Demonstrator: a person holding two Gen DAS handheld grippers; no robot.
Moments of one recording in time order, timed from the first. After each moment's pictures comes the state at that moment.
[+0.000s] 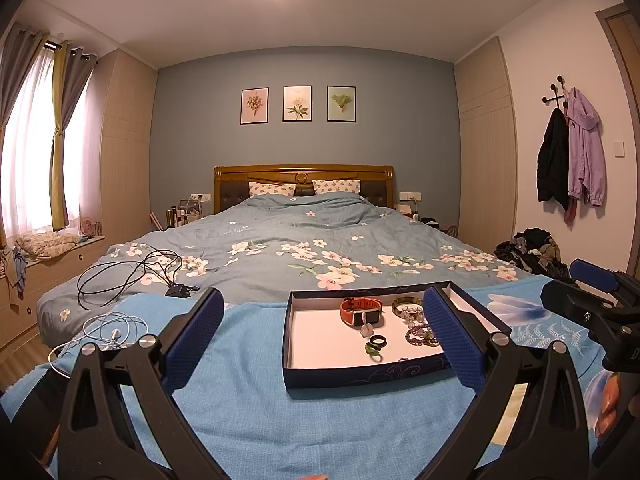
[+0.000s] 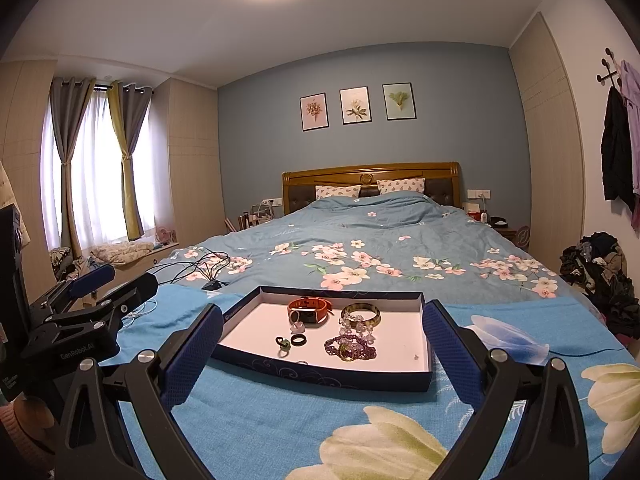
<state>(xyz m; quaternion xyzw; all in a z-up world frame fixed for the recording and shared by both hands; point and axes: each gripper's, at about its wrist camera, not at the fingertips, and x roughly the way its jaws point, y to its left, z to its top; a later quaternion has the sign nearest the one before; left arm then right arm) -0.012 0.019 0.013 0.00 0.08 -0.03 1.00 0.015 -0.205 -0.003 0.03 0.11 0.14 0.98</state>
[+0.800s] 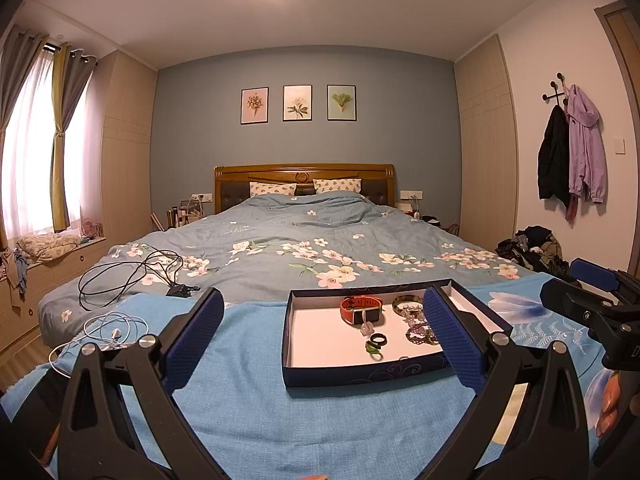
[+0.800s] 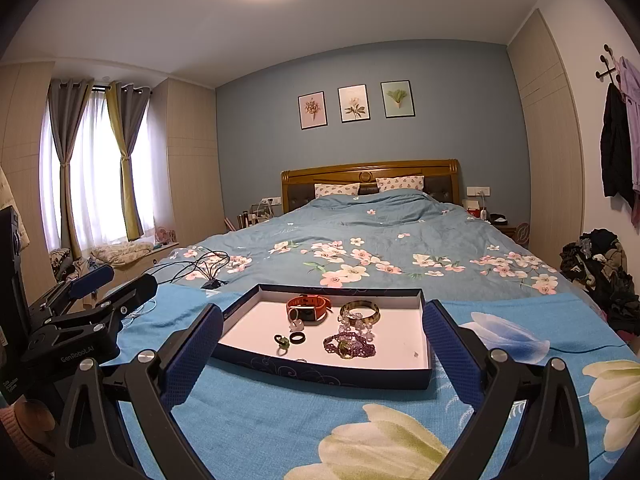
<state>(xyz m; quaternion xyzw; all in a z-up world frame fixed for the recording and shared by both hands) -0.013 0.018 0.012 0.00 0.08 -0.03 1.00 0.013 -0.205 -0.006 0.03 0.11 0.14 0.98</state>
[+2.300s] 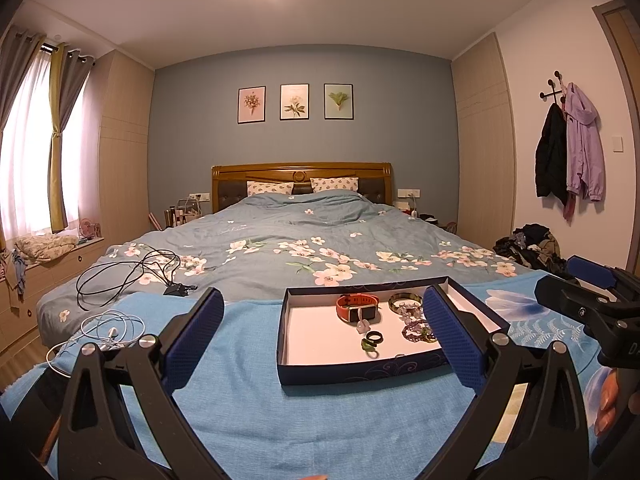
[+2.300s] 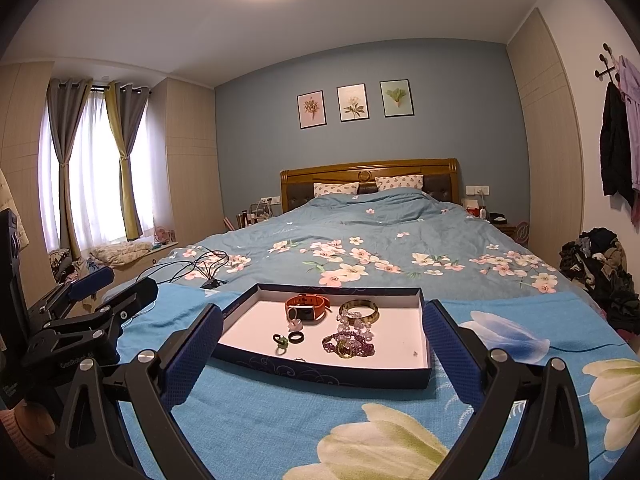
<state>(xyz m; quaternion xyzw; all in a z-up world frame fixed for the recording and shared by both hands) -0.012 0.014 0.008 0.01 0.08 -0.03 1.00 0.014 -0.205 -0.005 0.03 0.12 0.13 0.98</state>
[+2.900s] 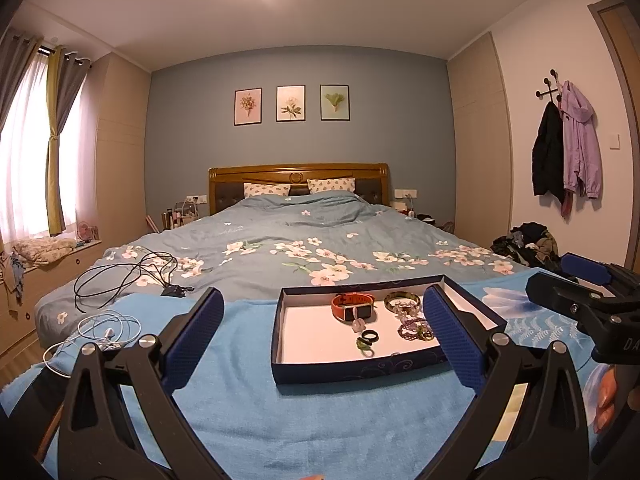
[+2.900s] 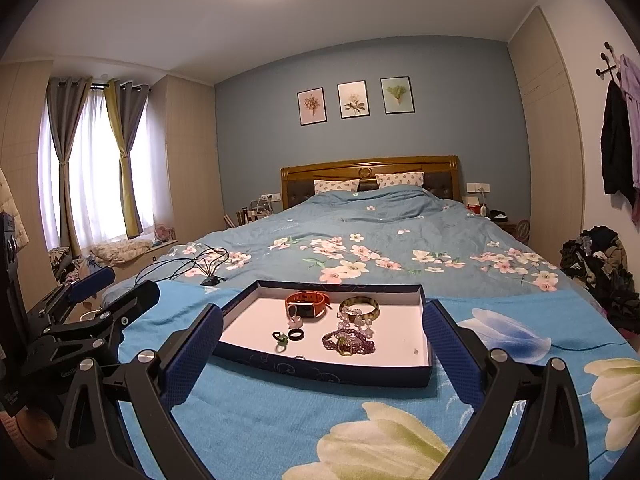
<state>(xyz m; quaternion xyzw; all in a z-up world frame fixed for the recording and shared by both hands) -0.008 0.008 0.000 0.01 0.08 -0.04 1.00 0.019 -0.206 -0.007 0.03 0.12 0.13 0.98</state>
